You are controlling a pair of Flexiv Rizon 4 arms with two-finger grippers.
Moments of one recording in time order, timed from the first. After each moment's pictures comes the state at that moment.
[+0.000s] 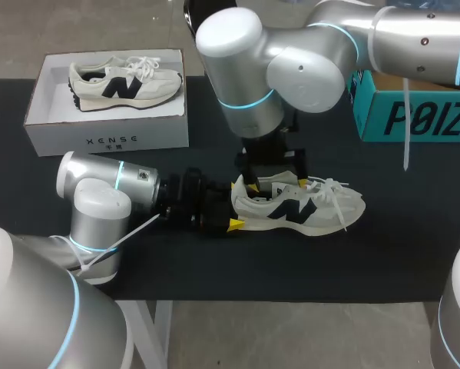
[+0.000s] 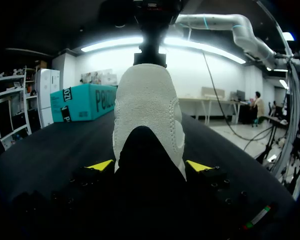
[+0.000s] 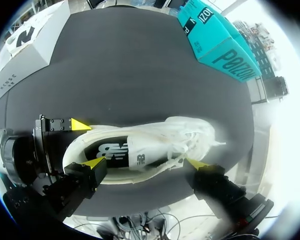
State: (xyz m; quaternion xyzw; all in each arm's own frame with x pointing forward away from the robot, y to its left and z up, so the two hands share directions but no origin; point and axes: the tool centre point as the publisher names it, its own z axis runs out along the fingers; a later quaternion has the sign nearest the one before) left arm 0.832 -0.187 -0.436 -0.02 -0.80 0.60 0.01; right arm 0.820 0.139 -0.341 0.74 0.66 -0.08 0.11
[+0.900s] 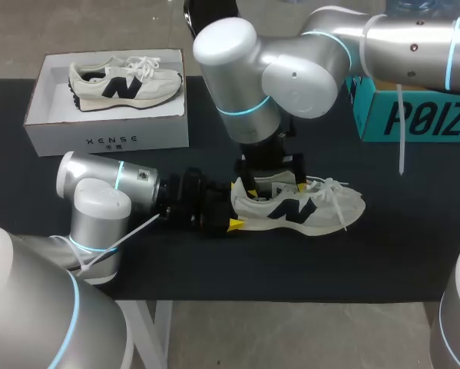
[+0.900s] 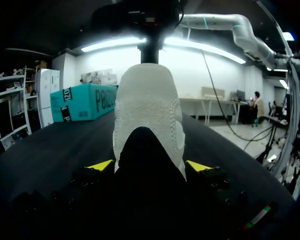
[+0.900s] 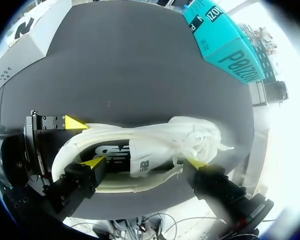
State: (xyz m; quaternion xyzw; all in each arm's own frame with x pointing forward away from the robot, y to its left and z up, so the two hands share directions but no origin) left arm 0.832 -0.187 -0.437 -0.02 -0.80 0.60 0.01; right arm 0.822 0.138 -0.359 0.73 0.67 -0.09 0.11
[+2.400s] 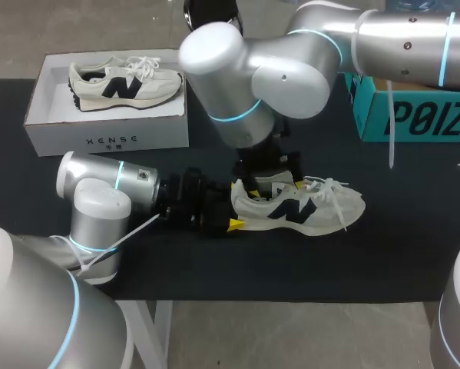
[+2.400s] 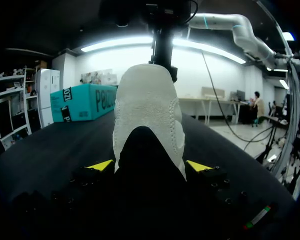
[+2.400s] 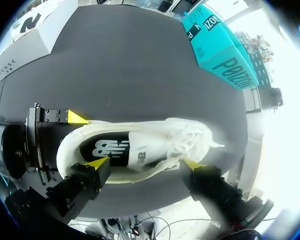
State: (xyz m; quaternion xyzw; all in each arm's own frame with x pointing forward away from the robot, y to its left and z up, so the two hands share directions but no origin) left arm 0.832 -0.187 -0.436 -0.02 -0.80 0.60 0.01; right arm 0.816 0.138 -0.347 0.71 0.68 -0.10 0.15
